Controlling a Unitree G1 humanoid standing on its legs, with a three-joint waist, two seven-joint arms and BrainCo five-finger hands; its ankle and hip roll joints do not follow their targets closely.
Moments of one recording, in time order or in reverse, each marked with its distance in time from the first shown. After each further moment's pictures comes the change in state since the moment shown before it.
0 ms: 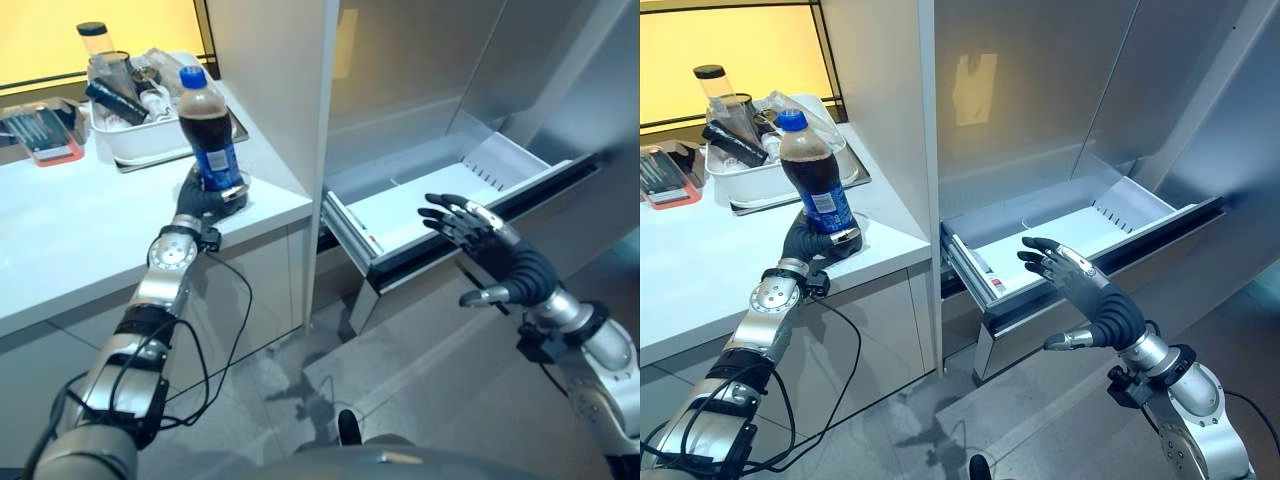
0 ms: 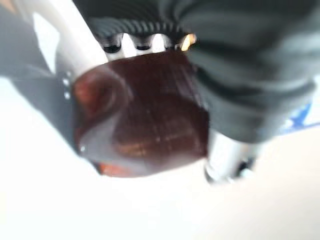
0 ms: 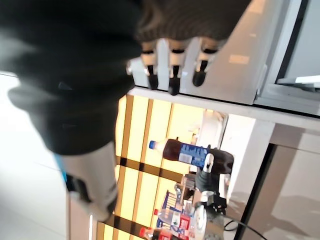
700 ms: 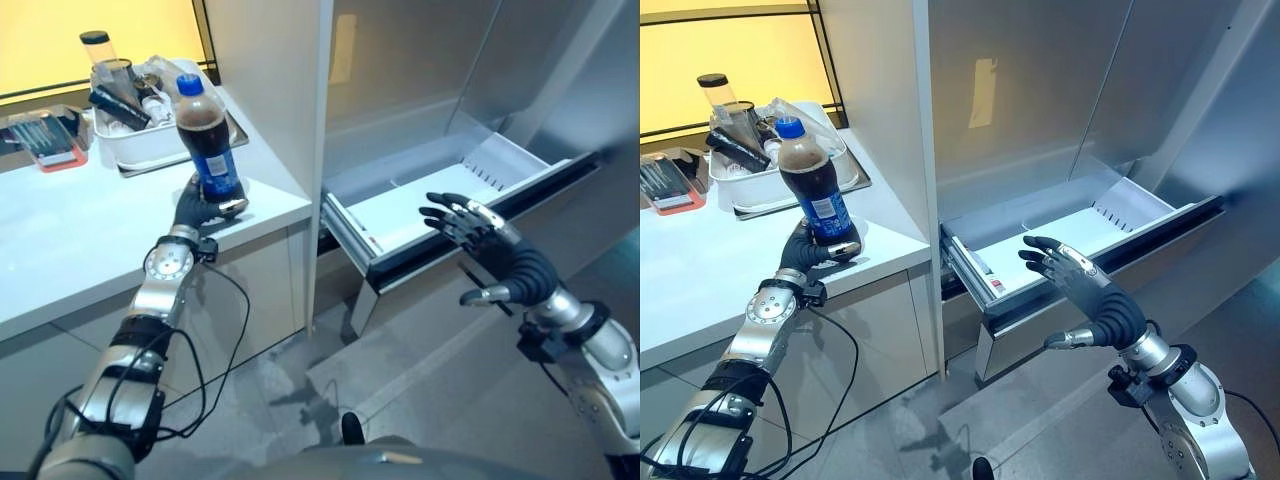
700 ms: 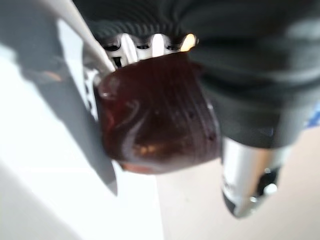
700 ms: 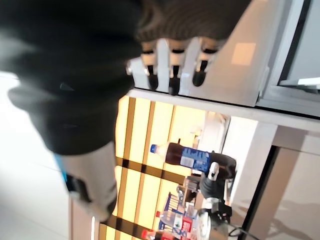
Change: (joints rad) left arm 0.032 0.006 0.008 0.000 0.000 0.001 -0.021; right arm -0.001 -0.001 -0.001 0.000 0.000 0.000 -0.003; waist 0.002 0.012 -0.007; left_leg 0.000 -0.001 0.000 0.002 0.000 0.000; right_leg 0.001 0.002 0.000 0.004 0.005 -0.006
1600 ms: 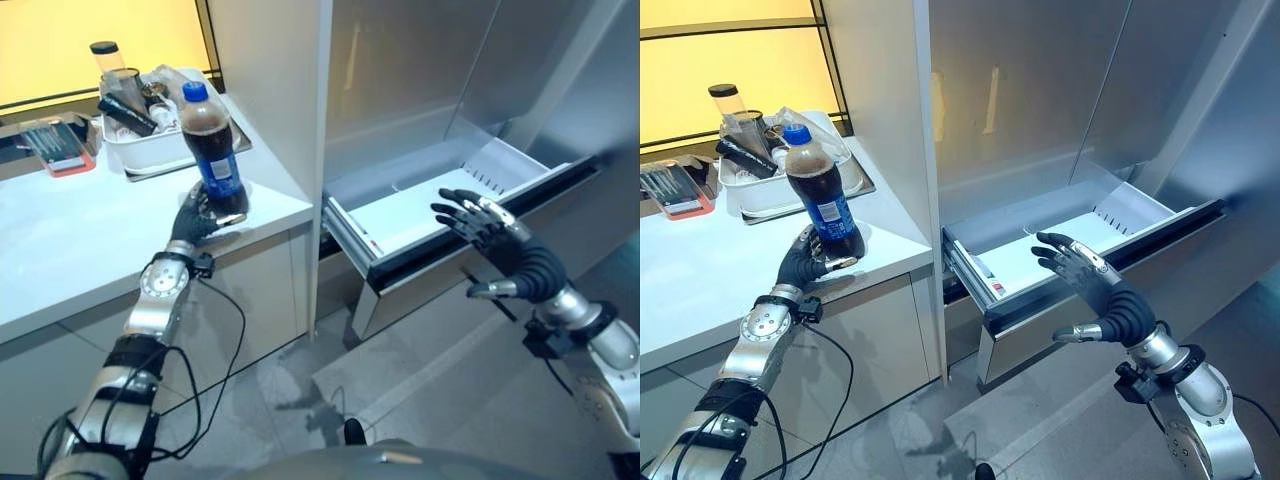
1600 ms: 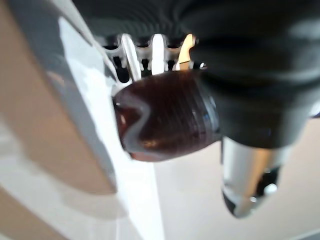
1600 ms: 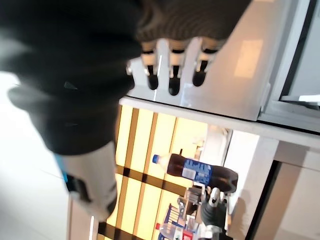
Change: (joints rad) left arm 0.122 -0.005 0.036 -0.091 0.001 -0.008 -0.027; right arm 0.002 0.007 -0.039 0.034 -0.007 -0.004 -0.007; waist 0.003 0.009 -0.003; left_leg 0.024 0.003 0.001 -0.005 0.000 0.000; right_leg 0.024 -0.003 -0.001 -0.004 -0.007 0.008
